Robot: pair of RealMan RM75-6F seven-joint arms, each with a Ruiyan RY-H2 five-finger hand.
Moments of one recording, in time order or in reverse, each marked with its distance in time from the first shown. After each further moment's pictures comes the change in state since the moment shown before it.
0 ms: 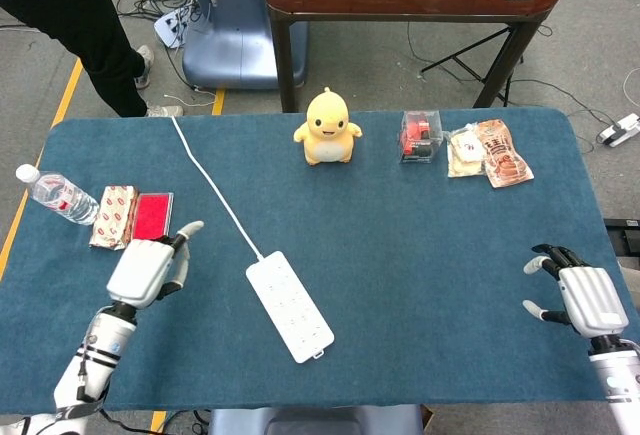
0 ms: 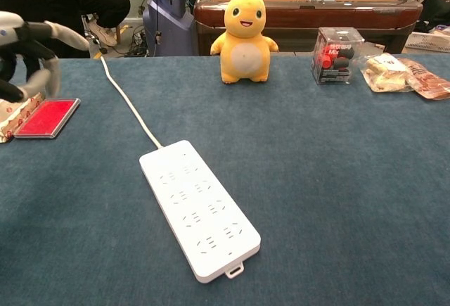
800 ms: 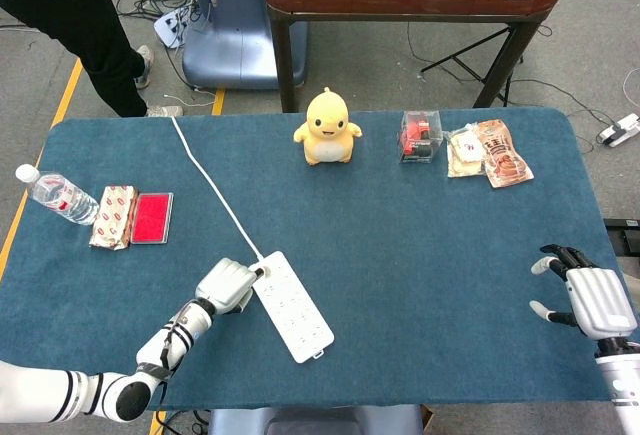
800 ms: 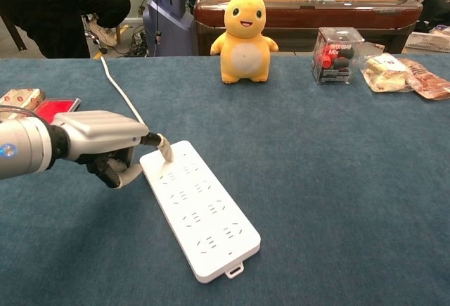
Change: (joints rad) left arm -0.323 -0.241 0.002 0.171 -0.386 -0.454 0.261; right arm -0.014 0.029 0.004 -0.038 0.027 0.004 -0.040
